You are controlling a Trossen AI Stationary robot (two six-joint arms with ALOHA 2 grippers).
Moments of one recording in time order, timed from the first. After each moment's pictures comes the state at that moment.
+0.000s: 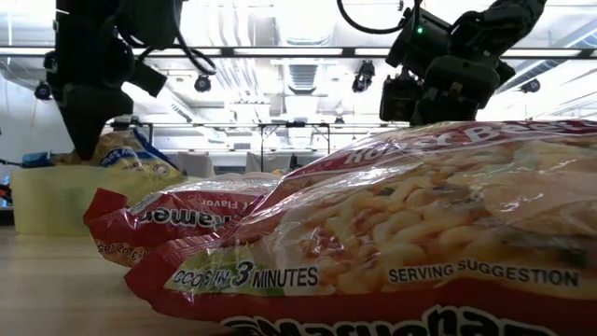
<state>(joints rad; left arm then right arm) -0.26 1.54 1.05 -1.43 -0.31 -1.14 -0.06 1.49 0.72 -0.16 -0.34 0.30</state>
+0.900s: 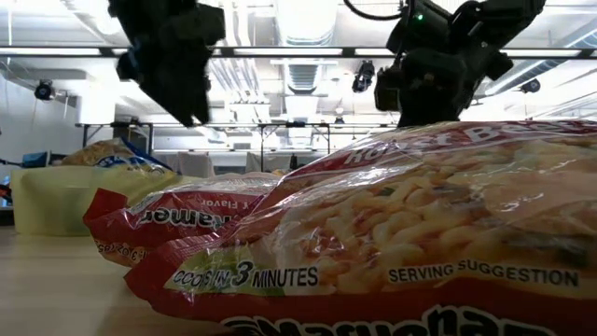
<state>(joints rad) -0.29 1.52 1.14 -0.89 -0.50 -0.95 -0.07 1.44 0.73 -0.14 -0.23 0.43</state>
